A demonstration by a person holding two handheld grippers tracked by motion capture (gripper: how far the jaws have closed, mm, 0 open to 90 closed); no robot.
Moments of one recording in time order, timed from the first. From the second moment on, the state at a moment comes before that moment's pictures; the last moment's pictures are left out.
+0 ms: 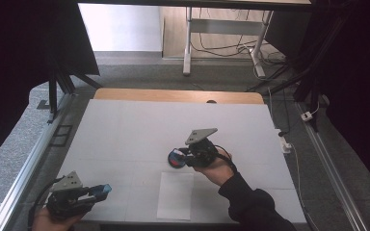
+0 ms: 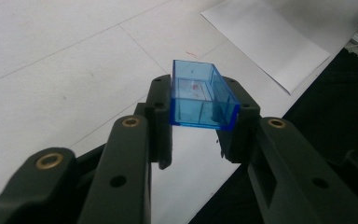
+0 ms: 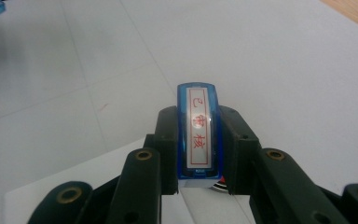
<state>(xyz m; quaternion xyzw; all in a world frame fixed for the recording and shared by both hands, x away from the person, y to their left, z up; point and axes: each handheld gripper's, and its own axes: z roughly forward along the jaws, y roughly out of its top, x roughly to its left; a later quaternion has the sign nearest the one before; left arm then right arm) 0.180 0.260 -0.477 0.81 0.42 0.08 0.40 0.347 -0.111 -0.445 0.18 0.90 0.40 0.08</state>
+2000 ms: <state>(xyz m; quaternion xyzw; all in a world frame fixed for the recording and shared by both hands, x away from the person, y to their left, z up) 0.182 0.261 -0.478 0.81 0.42 0.07 0.40 0.287 -0.127 -0.454 0.15 0.90 0.40 0.05</state>
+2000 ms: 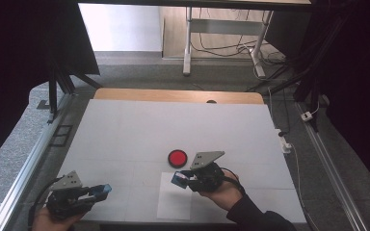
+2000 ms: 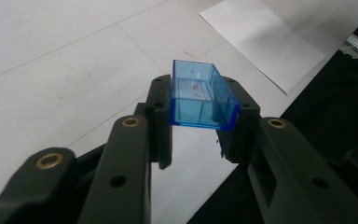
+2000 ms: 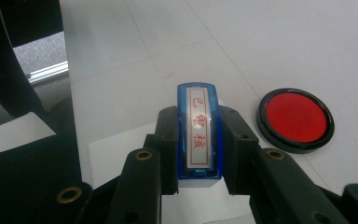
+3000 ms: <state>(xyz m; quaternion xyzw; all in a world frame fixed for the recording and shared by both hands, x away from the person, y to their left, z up) 0.182 0.261 -0.478 0.81 0.42 0.07 0.40 0.292 -0.104 -0.487 0.12 0.93 0.33 0.06</state>
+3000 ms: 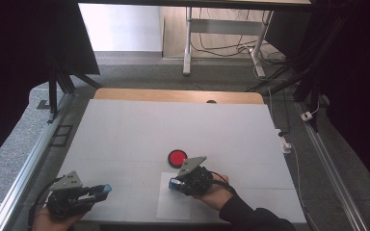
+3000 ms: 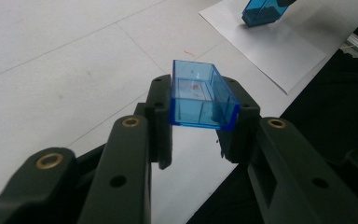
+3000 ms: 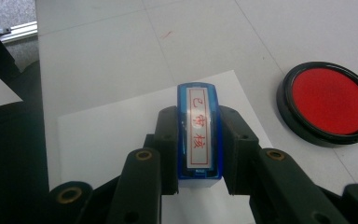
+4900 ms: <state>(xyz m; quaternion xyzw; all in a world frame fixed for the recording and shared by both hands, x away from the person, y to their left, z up) 0.182 0.260 -0.478 0.82 0.42 0.07 0.39 0.290 -0.105 -0.497 0.12 0.93 0.34 0.07</state>
